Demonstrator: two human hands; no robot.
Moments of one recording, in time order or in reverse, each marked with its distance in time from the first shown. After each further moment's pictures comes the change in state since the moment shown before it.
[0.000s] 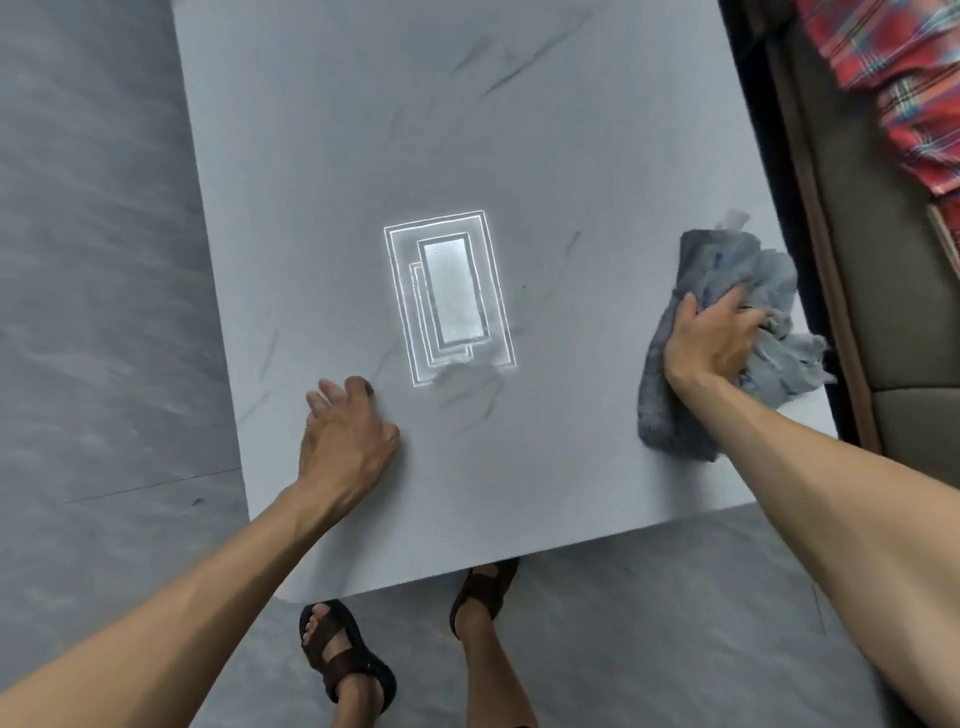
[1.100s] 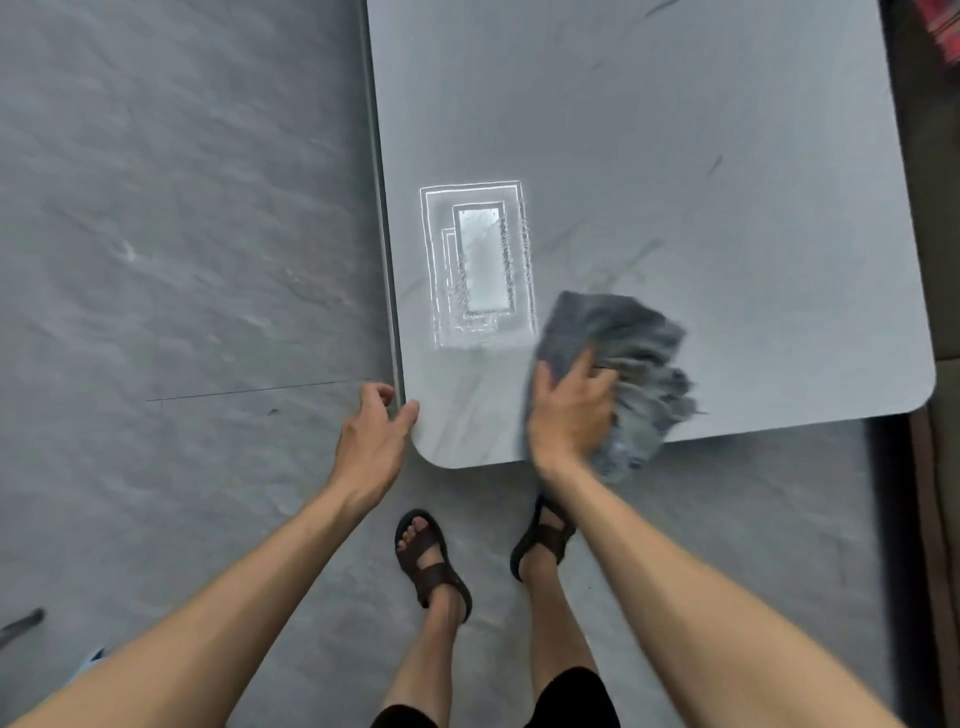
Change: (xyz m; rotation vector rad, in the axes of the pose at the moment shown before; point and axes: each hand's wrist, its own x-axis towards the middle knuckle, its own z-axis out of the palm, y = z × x) left_hand -0.094 -0.188 0.021 -0.643 -0.082 -0.207; right_hand -0.365 -0.042 0.044 -0.057 -0.184 -0.242
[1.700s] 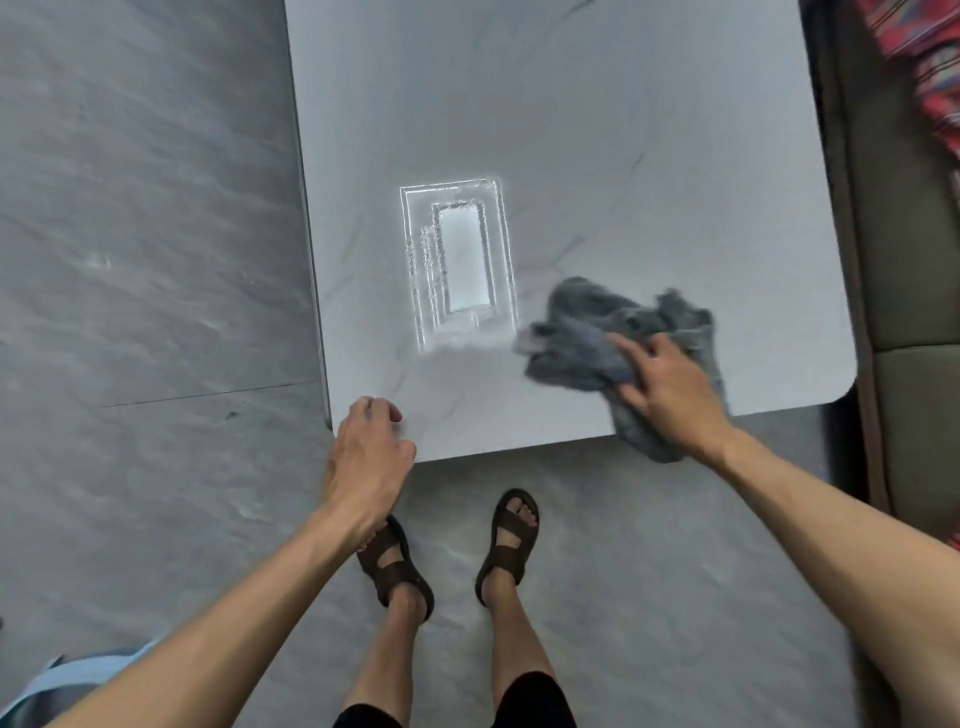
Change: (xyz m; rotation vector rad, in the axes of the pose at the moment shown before) left_hand -0.048 0.053 0.066 0.428 0.073 0.164; right_hand 0.154 0.169 -0.102 -0.199 -0.274 -0.782
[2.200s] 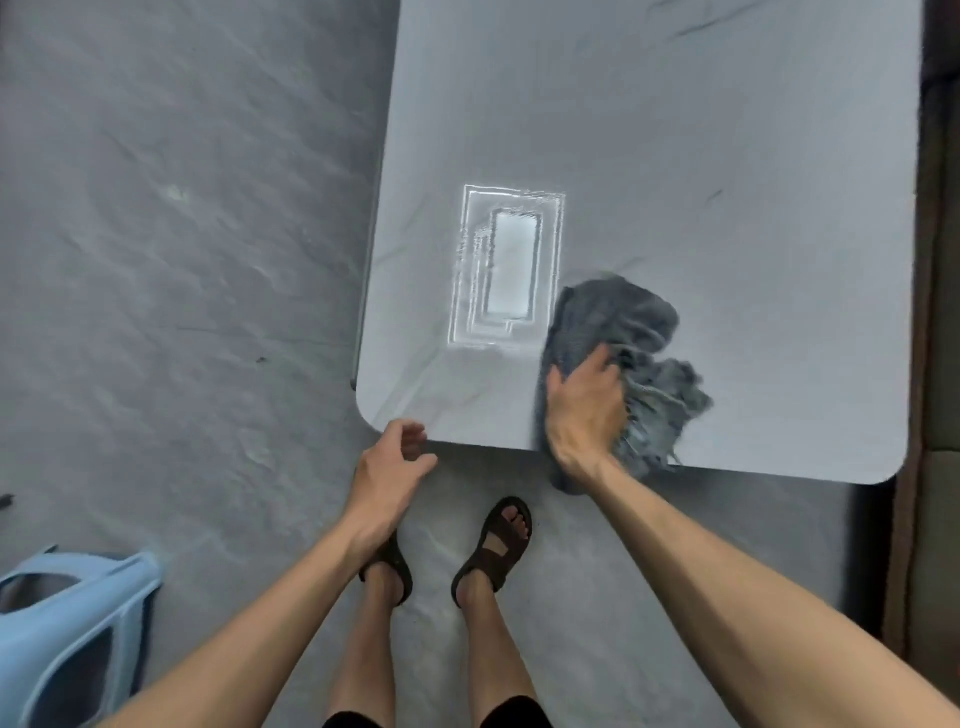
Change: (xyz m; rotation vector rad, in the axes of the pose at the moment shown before) left_hand -0.037 -0.019 0.045 -0.684 -0.074 -0.306; right_hand 0.027 -0.154 0.026 0.201 0.074 0.550
